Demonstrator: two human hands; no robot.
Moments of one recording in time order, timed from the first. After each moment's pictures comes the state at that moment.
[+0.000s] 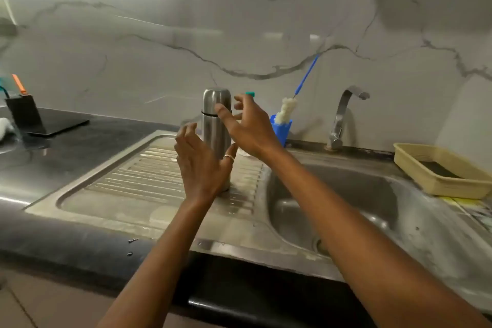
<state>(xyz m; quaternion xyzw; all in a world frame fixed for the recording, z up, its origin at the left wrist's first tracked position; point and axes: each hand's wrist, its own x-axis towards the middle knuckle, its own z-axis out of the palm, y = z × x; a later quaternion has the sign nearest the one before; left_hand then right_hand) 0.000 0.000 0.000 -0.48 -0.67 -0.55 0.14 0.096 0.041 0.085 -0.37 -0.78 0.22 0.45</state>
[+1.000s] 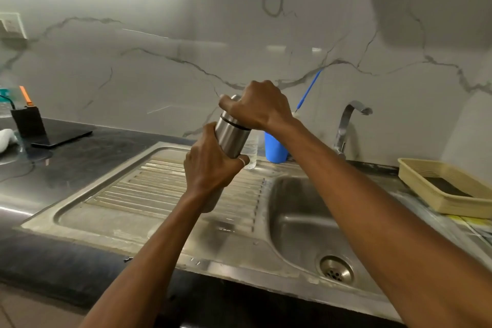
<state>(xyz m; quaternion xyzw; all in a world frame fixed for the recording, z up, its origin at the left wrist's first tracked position) -0.001 0.005 0.042 -0.54 -0.64 -0.54 0.09 0.106 0.051 0.162 -0.43 -0.82 -0.03 0.36</state>
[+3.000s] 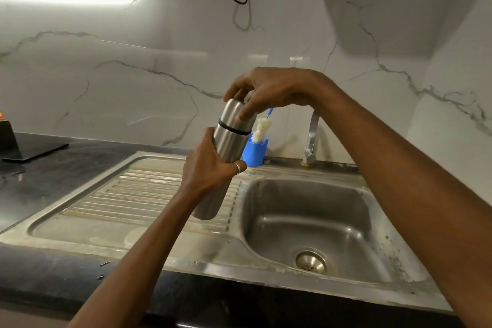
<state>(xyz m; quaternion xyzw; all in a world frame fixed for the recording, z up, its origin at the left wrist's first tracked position) 0.042 -0.006 0.059 -0.62 -0.56 -0.55 0.01 0.199 0.020 0.239 -0.36 -0.91 0.16 0.13</state>
